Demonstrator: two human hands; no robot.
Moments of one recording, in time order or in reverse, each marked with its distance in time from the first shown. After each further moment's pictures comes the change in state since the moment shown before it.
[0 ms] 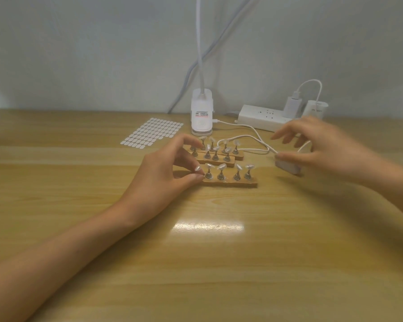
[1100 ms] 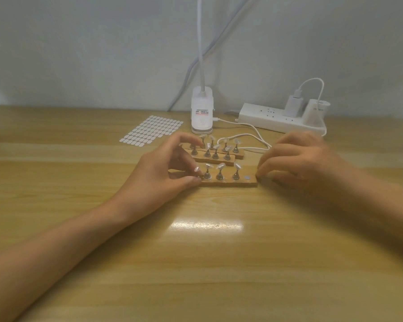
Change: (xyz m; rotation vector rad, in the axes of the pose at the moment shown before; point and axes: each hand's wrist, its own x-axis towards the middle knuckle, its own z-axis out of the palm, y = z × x) left_hand -0.002 0.000 -0.005 -0.122 -0.088 -0.025; right_hand -0.016 0.000 0.026 -0.320 0.129 -0.634
